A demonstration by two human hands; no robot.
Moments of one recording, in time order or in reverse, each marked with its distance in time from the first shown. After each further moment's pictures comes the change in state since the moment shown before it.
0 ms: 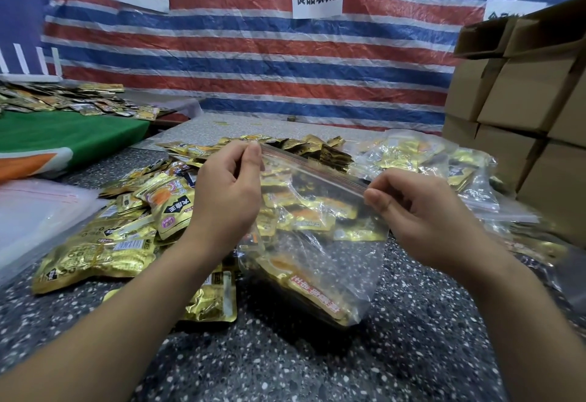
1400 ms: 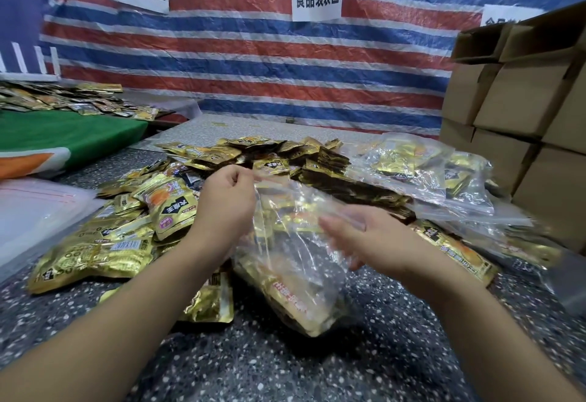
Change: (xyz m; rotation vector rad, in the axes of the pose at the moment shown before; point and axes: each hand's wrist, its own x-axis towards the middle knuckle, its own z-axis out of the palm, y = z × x) left_hand 0.003 -0.029 0.012 -0.095 -0.029 -0.476; right_hand 0.000 -0.008 0.037 0.316 -0.353 0.386
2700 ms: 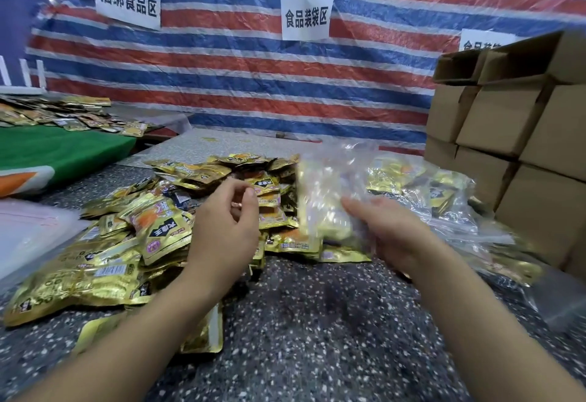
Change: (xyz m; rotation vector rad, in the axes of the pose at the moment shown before) left_hand -0.013 0.002 0.003 0.191 0.055 0.426; right_hand 0.037 -0.002 -0.038 0.517 0.245 0.280
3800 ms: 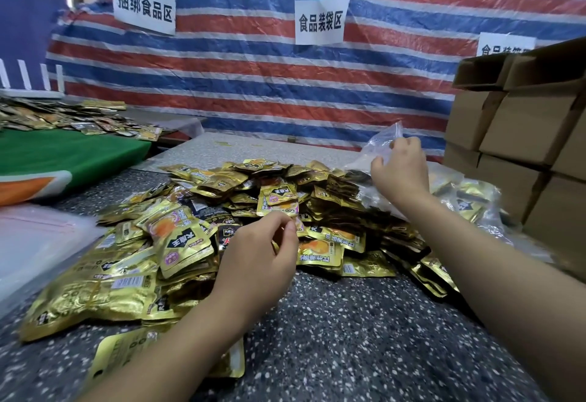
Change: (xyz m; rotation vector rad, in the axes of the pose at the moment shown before) left_hand -0.010 -0.009 0.002 0.109 -0.193 0.071; right_hand 0.130 -0.032 -0.017 -0.946 0.697 -0.502
